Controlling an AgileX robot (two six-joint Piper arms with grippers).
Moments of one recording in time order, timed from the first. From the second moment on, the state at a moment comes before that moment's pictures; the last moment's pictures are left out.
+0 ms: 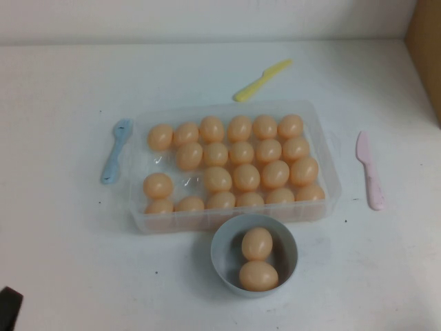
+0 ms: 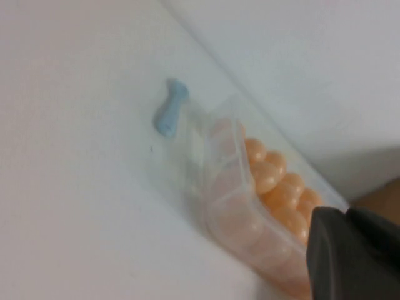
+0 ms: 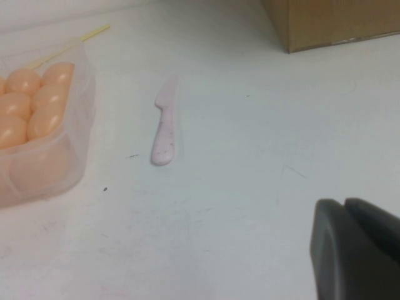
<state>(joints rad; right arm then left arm) -0.09 -0.02 0.03 0.33 0.37 -0.10 -0.04 -0.01 0.02 -0.65 0.24 -0.26</state>
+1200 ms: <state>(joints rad) -0.09 -0.02 0.03 0.33 0.37 -0.10 -0.33 1.30 -1.26 -0.17 1.19 0.31</state>
